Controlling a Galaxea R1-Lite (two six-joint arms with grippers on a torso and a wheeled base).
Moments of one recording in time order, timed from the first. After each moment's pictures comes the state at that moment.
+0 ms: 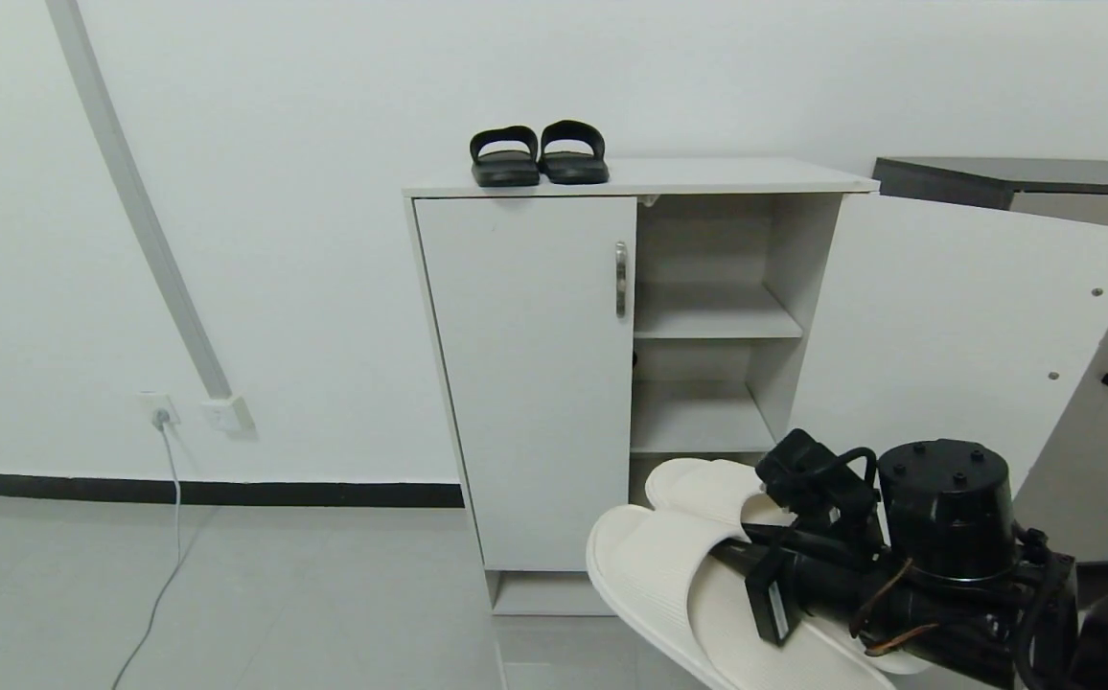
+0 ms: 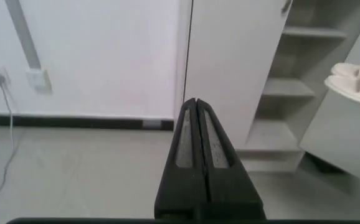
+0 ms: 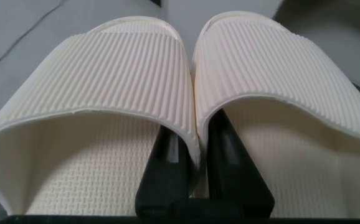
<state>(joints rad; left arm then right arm) 0.00 0.02 -0.04 0.00 -0.01 -0.06 0.71 1.76 -0.51 -0.88 0.02 -0.03</state>
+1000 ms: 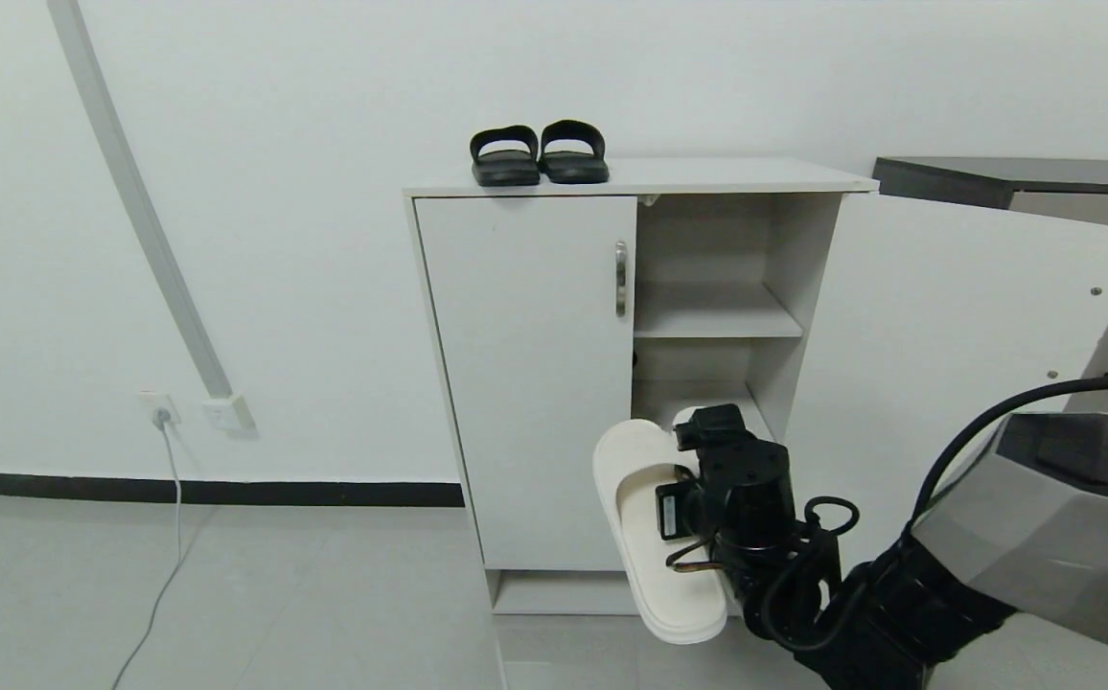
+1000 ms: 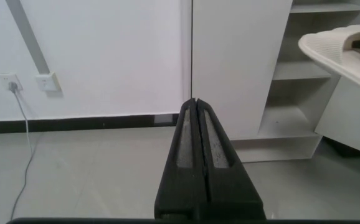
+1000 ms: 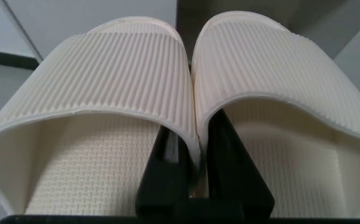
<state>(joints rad) 0.00 0.00 0.00 0.00 -0.01 0.02 0.78 2.16 -0.86 -1.06 -0.61 0.15</state>
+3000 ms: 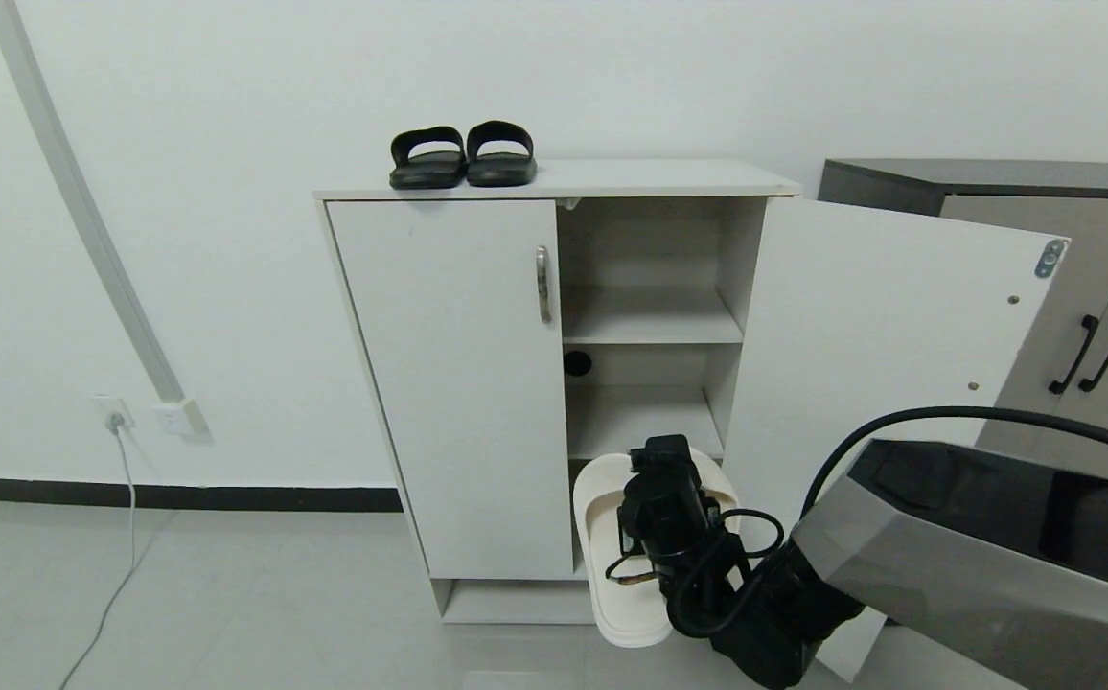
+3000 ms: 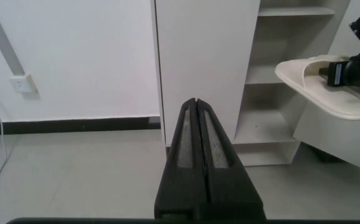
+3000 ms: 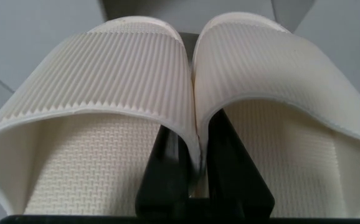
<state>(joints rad) 0.00 0.00 0.00 0.00 -0.01 0.02 0.79 2.38 -1.12 -0.84 -0.68 0.28</state>
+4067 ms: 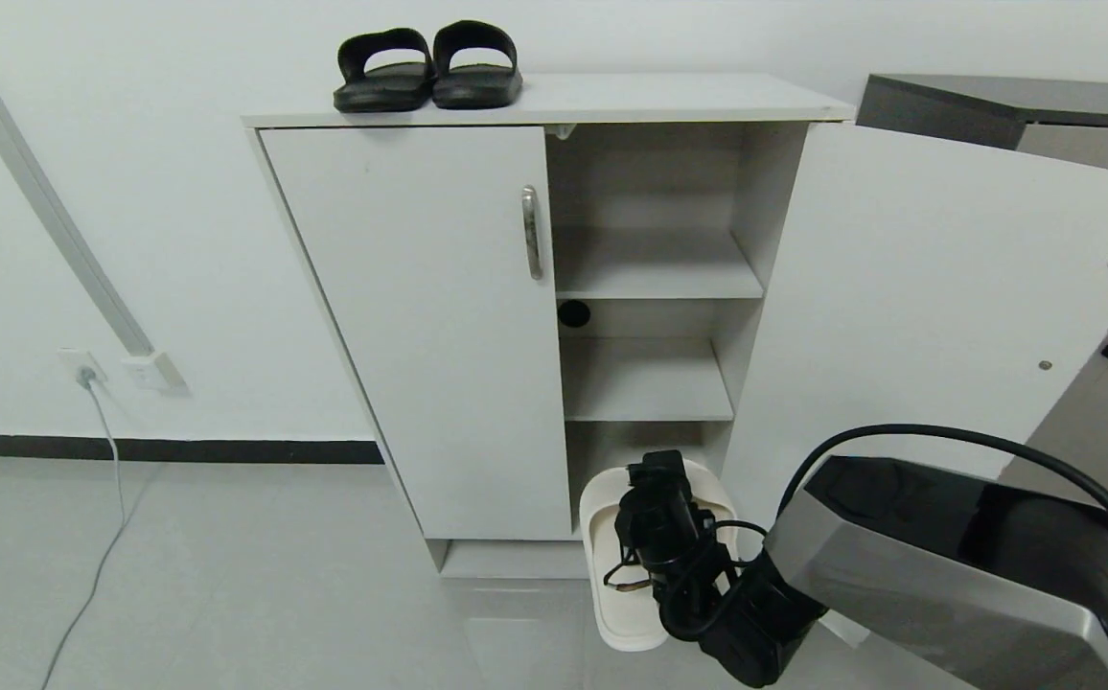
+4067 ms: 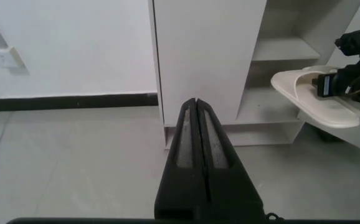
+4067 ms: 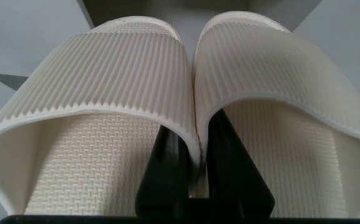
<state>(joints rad) 0.00 0.00 0.00 0.00 -0.01 0.02 0.78 2.47 -1.17 -0.84 -0.68 0.28</state>
